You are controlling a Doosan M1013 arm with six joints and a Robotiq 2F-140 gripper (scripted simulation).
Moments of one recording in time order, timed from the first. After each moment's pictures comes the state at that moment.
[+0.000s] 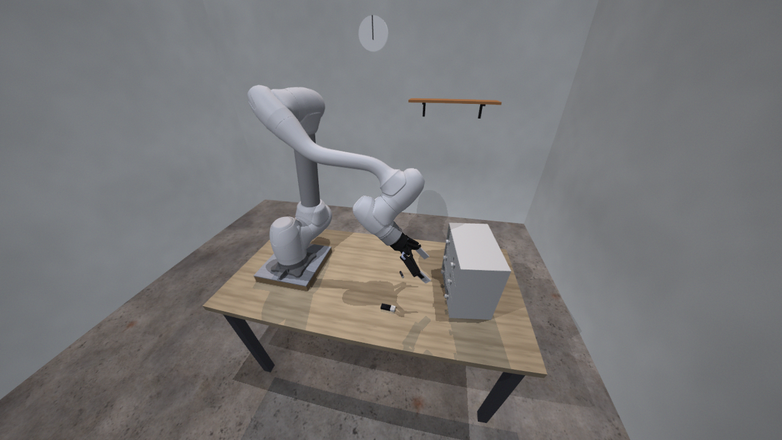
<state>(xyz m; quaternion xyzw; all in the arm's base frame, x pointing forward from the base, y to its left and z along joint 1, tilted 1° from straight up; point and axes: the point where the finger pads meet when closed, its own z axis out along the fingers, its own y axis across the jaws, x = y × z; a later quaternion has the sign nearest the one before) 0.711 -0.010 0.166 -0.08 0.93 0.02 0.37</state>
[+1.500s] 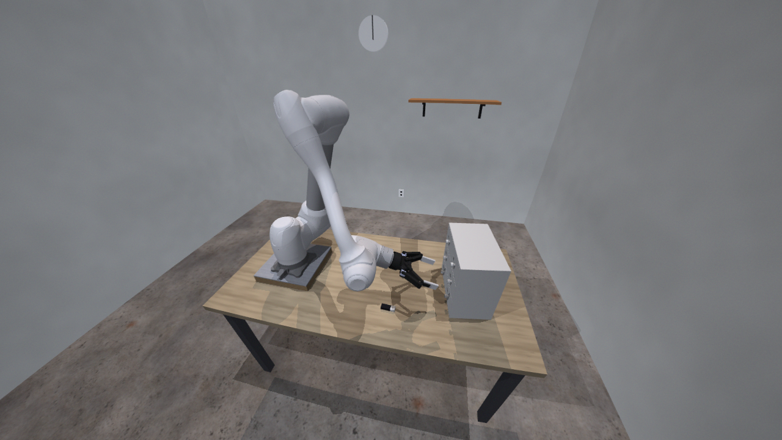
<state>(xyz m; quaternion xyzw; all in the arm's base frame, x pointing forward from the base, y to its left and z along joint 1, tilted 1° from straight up) 0.746 -0.004 0.133 -0.08 0.82 0.05 0.57</state>
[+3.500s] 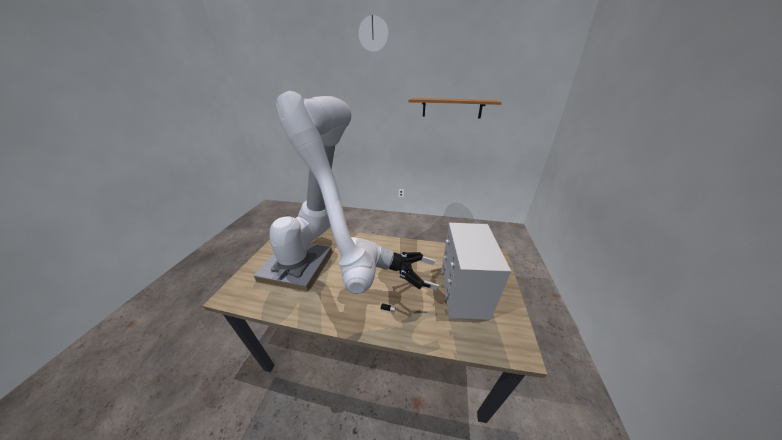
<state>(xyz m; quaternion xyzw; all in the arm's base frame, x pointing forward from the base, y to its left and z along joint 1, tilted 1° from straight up) 0.748 -0.003 0.131 -0.08 0.81 0.05 0.58</state>
